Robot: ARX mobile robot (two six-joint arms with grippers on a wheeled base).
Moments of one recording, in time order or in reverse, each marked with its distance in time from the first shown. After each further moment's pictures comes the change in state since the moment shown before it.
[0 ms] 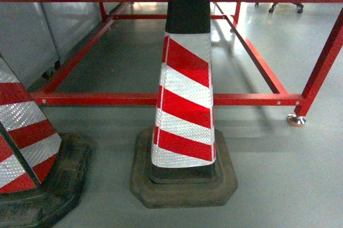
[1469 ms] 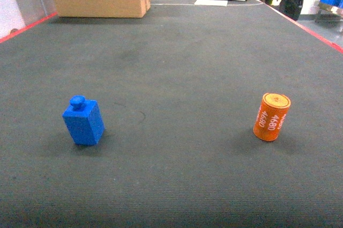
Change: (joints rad) left arm 0.000 0.000 0.001 0.015 -0.002 0.001; right arm 0.000 0.000 0.000 0.012 0.000 0.008
